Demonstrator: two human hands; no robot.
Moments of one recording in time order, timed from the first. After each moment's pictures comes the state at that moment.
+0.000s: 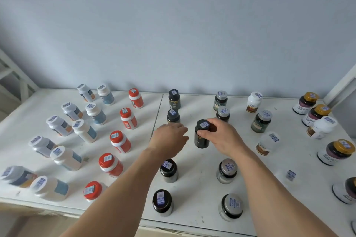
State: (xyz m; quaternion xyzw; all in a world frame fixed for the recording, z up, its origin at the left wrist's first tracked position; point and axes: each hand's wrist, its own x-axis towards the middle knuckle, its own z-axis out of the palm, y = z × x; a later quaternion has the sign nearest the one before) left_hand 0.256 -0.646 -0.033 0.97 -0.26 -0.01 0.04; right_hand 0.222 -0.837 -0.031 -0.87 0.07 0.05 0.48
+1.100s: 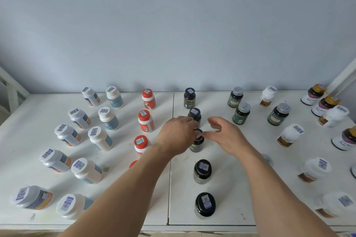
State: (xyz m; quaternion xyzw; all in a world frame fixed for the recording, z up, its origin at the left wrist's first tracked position) left_hand 0.290 -0.566 -0.025 0.93 -0.36 0.03 0.10; right_hand 0.238 -0.745 -0.041 -0.86 0.14 0.05 0.49
